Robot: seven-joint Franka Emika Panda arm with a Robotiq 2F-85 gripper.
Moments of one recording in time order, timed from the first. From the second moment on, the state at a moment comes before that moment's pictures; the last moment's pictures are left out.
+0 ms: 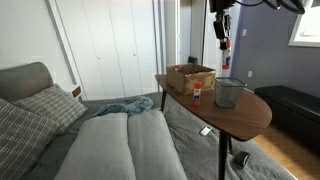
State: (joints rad) arm 0.14 -0.29 0.12 -1.96 -0.15 1.57 -0.32
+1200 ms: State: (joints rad) arm 0.12 -0.33 0.03 -2.31 -0.07 1.93 -0.27
